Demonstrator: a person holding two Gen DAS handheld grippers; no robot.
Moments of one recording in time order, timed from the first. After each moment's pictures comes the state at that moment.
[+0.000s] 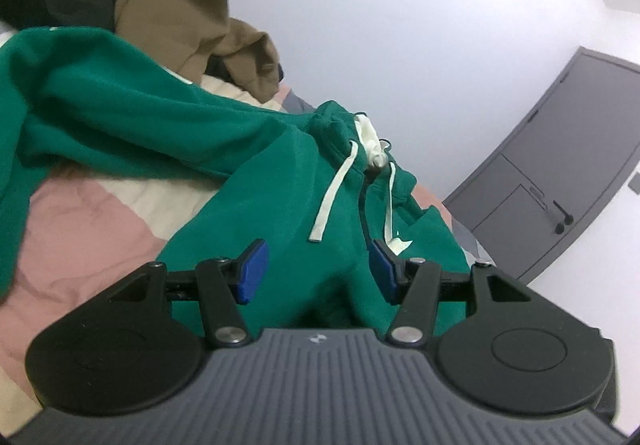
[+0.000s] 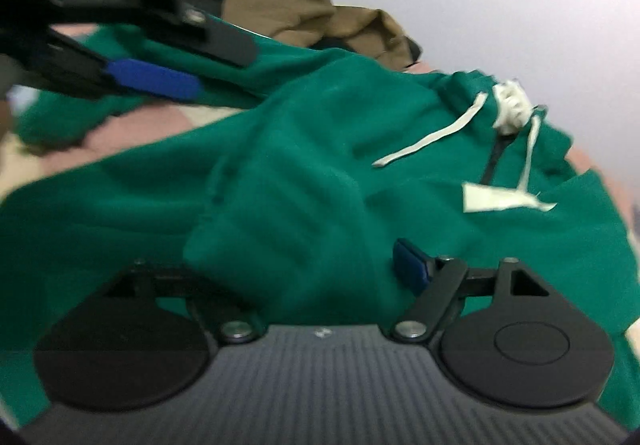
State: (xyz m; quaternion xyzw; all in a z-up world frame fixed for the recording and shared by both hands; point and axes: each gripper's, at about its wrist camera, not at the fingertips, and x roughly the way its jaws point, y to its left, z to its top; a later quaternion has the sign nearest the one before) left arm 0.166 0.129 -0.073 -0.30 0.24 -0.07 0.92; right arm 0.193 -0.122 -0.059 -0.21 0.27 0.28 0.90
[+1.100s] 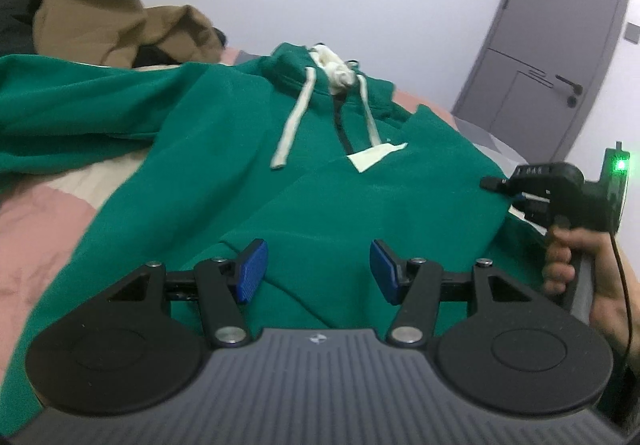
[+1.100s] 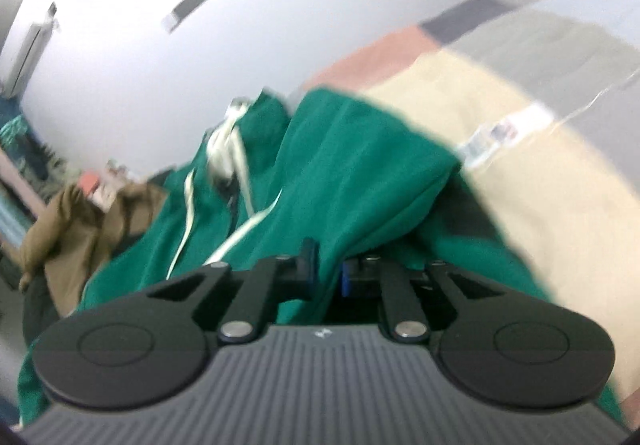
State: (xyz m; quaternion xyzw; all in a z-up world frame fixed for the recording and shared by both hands) left arm 0.174 0.031 -0.103 -0.13 0.29 -0.10 0.94; right arm 0.286 -0.334 -0.093 0.27 0.23 0.05 0.93
